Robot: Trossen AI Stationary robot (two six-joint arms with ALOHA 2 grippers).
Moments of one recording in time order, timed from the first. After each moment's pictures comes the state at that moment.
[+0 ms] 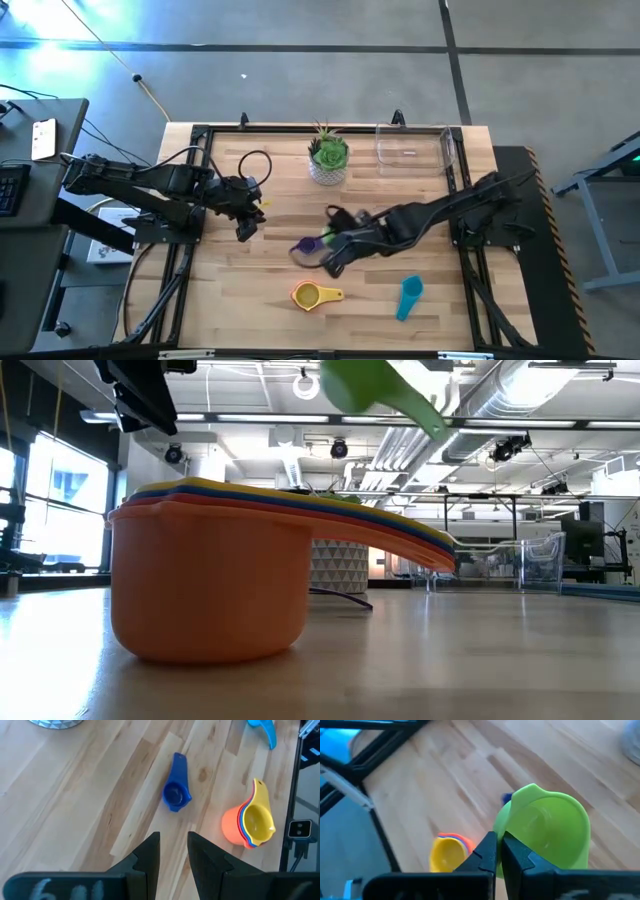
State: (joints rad) left arm -0.12 1.03 0.95 -0.82 -0.05 -0.58; right arm 0.37 1.78 1.74 -0.91 0.33 0.97
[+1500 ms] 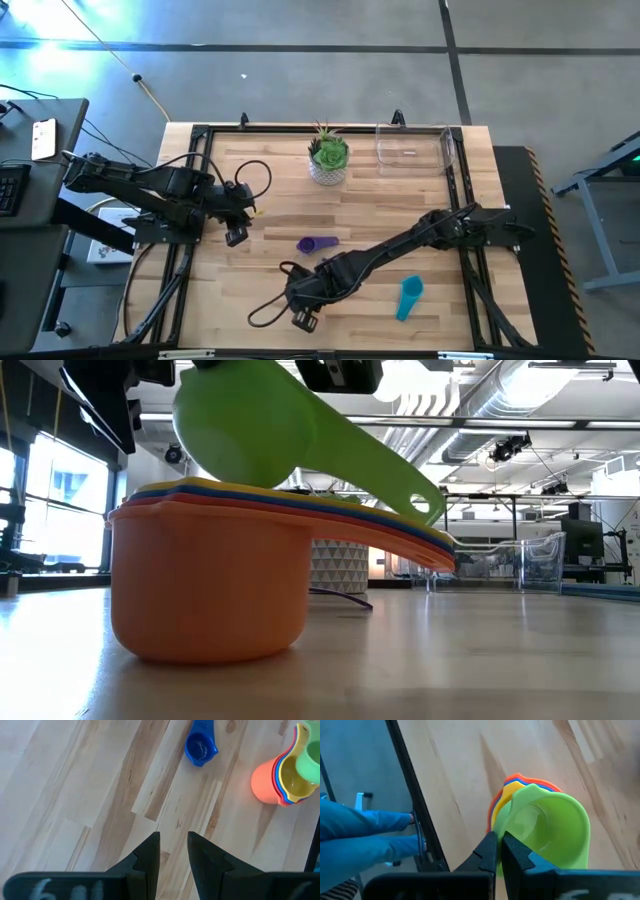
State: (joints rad) left arm -0.17 1.03 0.95 -1.01 -0.07 -0.57; right arm 0.44 2.36 2.31 -1.05 0.00 0.85
